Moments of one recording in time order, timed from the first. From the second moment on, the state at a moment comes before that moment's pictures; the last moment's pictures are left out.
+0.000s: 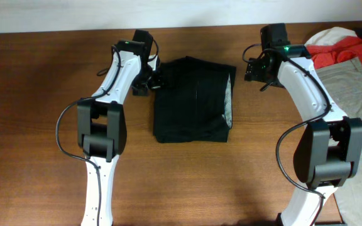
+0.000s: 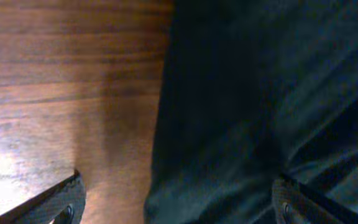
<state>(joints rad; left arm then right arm) -0.23 2.51 2.20 -1.15 0.28 -0.27 0.06 2.01 1.69 -0.89 0.22 0.34</state>
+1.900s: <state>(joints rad) 0.71 2.49 2.14 -1.06 -0.02 -0.94 0.06 2.01 1.69 -0.89 0.22 0.34</state>
